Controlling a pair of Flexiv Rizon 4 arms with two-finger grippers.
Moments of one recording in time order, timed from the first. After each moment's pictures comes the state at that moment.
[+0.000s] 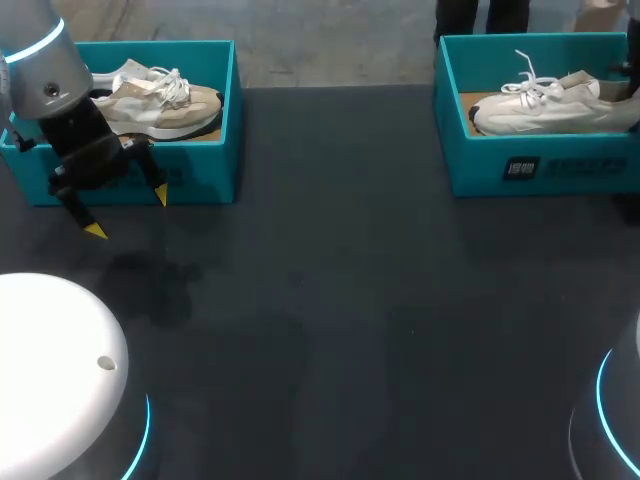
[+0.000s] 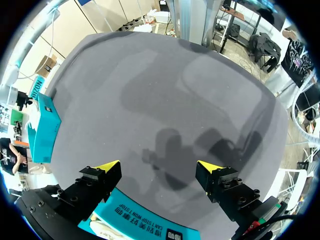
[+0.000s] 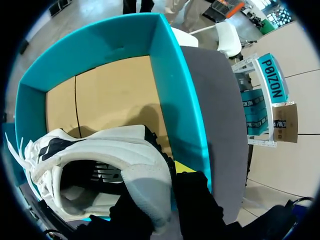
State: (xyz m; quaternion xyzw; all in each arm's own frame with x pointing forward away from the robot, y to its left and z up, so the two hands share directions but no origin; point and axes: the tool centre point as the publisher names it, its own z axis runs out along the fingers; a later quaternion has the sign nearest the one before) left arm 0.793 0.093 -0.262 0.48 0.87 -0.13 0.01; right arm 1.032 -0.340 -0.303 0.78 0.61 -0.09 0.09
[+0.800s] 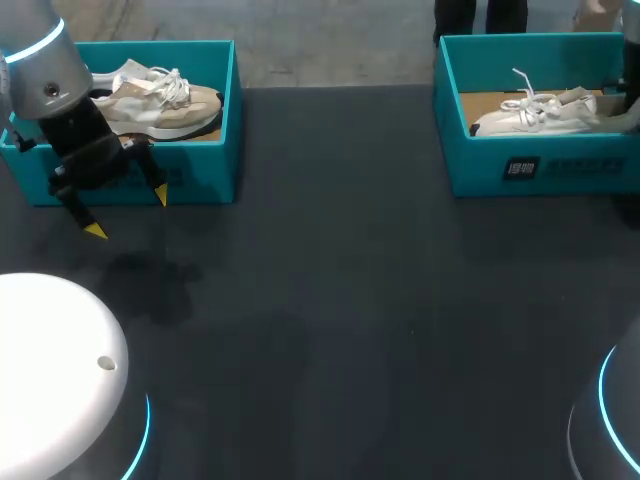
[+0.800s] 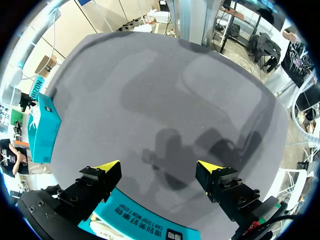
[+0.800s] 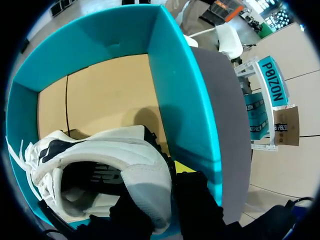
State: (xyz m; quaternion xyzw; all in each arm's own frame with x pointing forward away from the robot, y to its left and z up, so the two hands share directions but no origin) left arm 0.793 0.093 -0.262 0.48 0.87 -0.13 0.01; right arm 1.041 -0.349 -0.337 0.78 0.61 -0.08 0.11
